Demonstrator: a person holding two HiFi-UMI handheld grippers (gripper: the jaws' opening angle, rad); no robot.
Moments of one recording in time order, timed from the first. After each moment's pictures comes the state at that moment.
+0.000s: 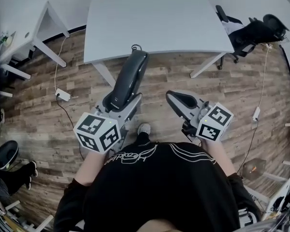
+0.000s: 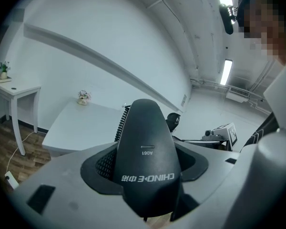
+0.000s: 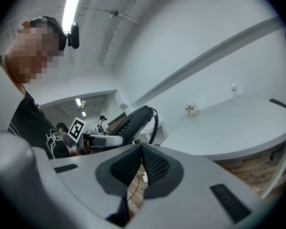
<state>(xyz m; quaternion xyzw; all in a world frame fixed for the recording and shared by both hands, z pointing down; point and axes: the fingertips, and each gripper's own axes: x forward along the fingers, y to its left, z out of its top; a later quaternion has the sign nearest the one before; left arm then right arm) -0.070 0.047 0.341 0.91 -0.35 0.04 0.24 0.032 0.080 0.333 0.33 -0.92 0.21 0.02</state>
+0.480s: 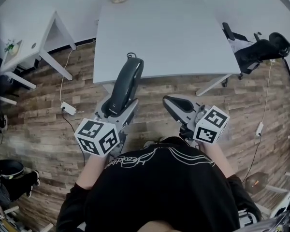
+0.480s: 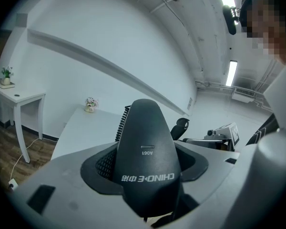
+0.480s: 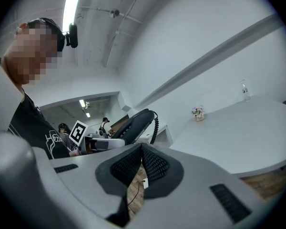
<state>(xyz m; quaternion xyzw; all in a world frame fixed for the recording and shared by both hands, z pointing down) -0.117 -0.034 0.336 0.90 -0.38 0.03 0.23 -0.010 -0.004 0.322 0.30 -0.93 0.20 0.01</state>
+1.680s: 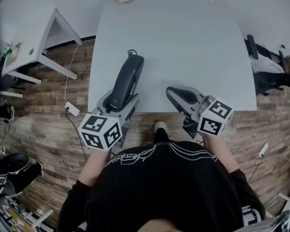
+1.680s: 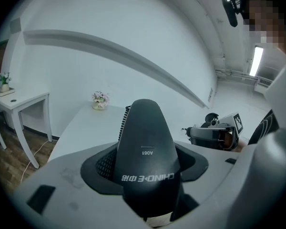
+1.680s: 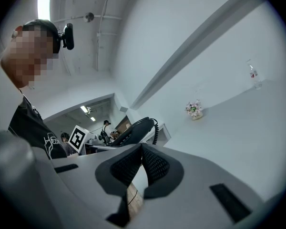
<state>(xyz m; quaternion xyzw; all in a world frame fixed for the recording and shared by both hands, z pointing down) -0.066 -0.248 0.377 0.85 -0.45 0.09 0.24 0.053 -0.240 0.348 0.25 -0.94 0.25 0.01</state>
